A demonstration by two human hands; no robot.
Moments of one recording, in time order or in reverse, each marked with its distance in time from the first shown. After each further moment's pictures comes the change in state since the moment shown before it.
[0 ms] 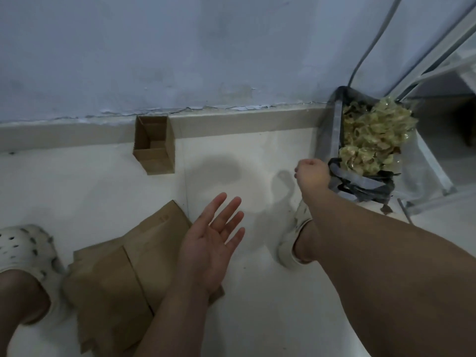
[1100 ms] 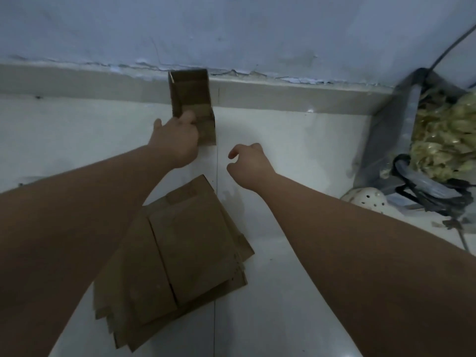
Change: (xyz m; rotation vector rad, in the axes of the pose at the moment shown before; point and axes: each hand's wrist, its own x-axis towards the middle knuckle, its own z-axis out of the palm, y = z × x) left_hand 0.146 0.146 -0.113 2.387 0.259 0.388; right_hand -0.104 -0.023 0.171 -0.619 -0.705 -0.515
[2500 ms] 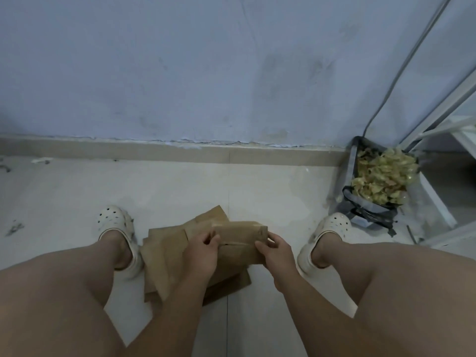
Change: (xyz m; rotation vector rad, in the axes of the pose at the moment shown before) left_hand -0.262 0.098 -0.037 -1.187 0.141 -0.631; right_hand -0.240 0.024 0.017 1.000 0.202 0.272
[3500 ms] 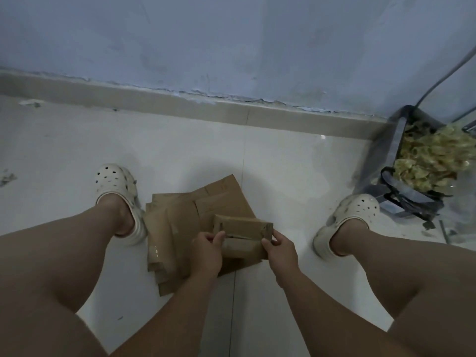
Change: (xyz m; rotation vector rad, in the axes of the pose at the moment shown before) left_hand 0.046 -0.086 0.029 -0.003 0.012 -0.267; right_hand 0.040 0.055 0.033 -0.362 0.039 0.122
